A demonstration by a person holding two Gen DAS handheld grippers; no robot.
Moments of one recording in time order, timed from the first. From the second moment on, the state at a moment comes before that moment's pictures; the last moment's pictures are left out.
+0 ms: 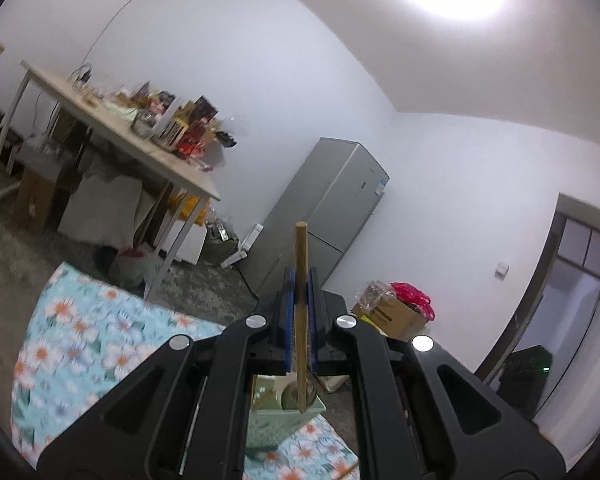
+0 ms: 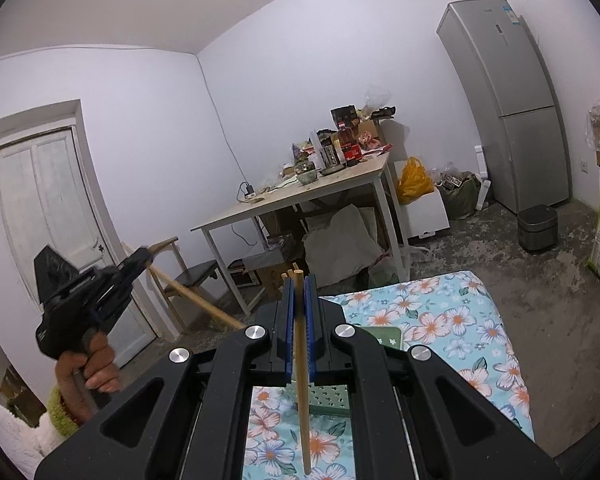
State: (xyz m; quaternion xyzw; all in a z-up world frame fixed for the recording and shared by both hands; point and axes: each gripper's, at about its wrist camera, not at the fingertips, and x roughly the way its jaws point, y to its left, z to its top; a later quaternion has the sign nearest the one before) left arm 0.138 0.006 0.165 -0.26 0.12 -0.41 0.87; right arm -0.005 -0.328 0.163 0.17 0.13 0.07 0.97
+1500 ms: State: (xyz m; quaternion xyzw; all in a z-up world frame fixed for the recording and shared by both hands) left arm 0.136 -0.045 0.102 -0.10 0.24 -0.31 0.91; right arm 0.054 -0.310 0.231 0.07 0.04 0.08 0.99
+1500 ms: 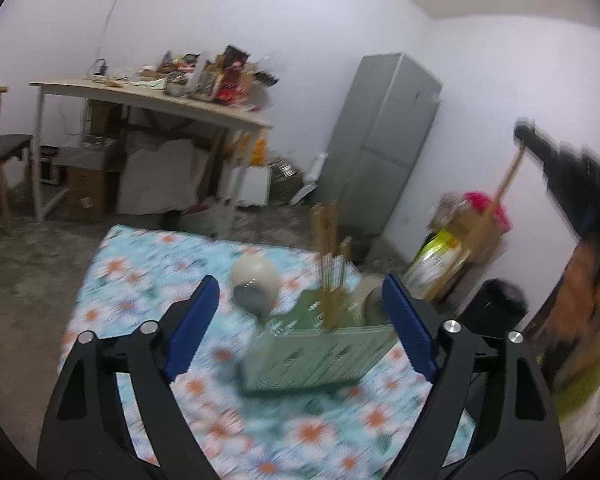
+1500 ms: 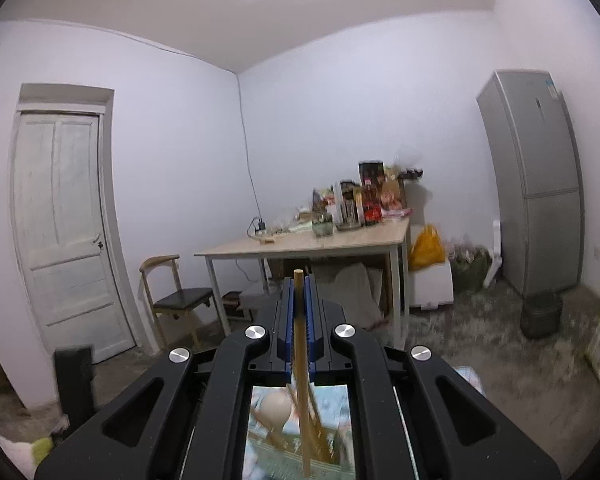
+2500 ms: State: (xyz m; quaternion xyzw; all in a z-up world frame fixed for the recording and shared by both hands) left arm 0.114 -0.046 0.057 -0.04 0.33 -0.17 0.93; right arm 0.076 -0.300 0.164 0.04 0.12 0.05 0.99
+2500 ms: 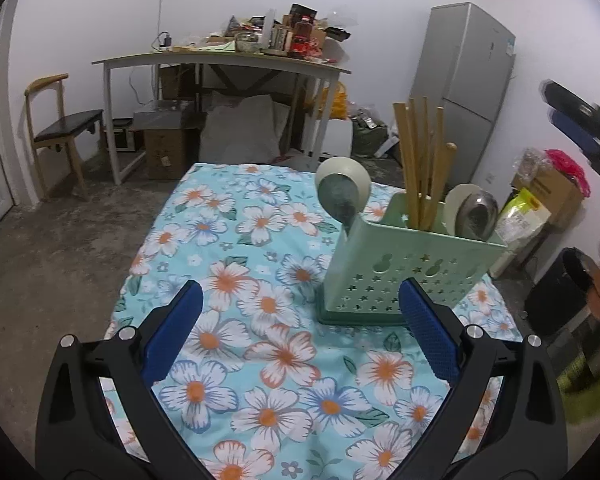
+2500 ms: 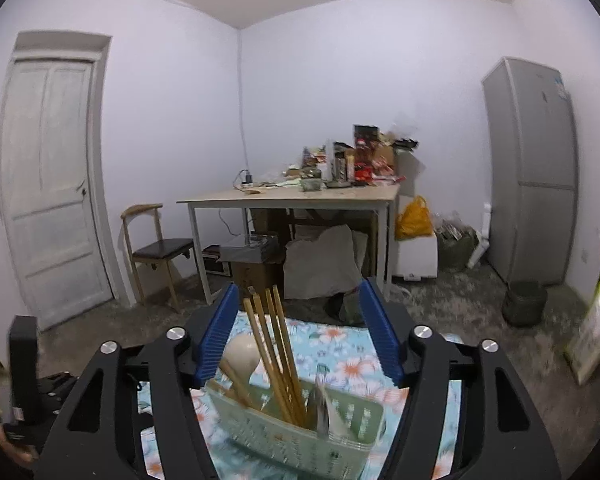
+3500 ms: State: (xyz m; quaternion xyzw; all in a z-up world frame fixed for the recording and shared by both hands) left arm 0.088 -0.101 0.060 0.02 0.37 -0.07 0.93; right arm 0.007 -0.304 0.055 0.04 0.31 -0.15 0.94
